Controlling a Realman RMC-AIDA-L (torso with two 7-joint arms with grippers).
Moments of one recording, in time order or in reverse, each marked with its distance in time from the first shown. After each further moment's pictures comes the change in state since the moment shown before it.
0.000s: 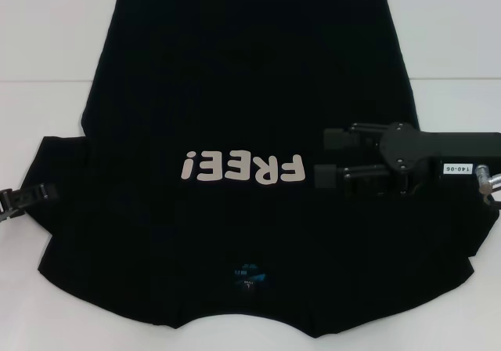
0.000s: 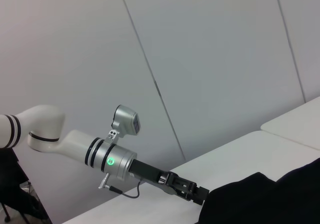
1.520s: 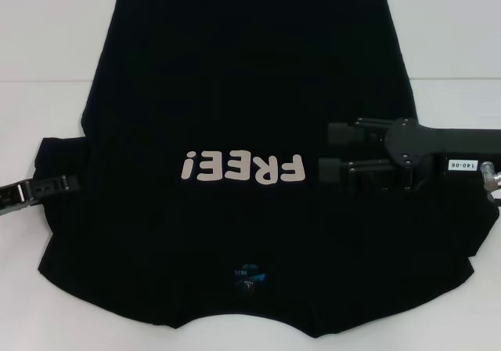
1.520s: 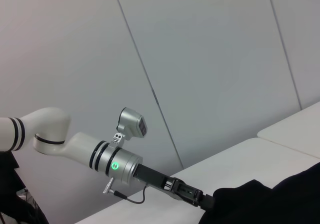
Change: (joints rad) left arm -0.045 -0.002 0.039 -0.009 0.001 0.003 0.015; right arm -0.008 -0.005 0.002 0.000 0.020 -0.001 -0.001
